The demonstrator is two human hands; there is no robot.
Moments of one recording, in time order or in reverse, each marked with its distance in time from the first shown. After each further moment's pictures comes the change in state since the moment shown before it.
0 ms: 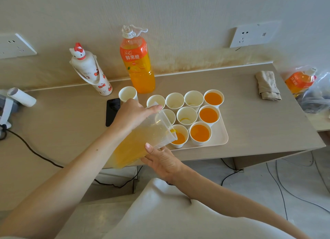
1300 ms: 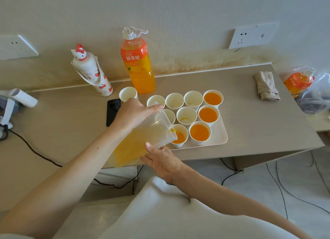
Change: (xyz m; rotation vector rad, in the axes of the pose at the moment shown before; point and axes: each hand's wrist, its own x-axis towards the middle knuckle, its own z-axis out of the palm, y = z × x) left_hand -0.011 0.010 -0.004 0.035 0.021 0.001; right_hand -0.007 -0.002 0.004 -0.005 0.017 -0.007
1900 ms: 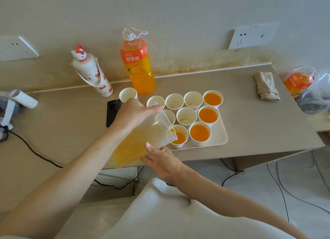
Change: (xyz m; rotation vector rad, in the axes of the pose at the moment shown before) left_hand 0.000 0.002 0.000 0.011 0.013 0.002; right_hand 0.002 0.001 0.000 0.043 -0.004 -0.005
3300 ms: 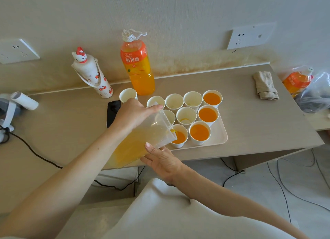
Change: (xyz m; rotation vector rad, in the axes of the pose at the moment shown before) left_hand 0.003 -0.005 0.001 -0.008 -0.019 -0.005; right_hand -0.005 -0.001 0.006 -0.006 0.007 -0.006
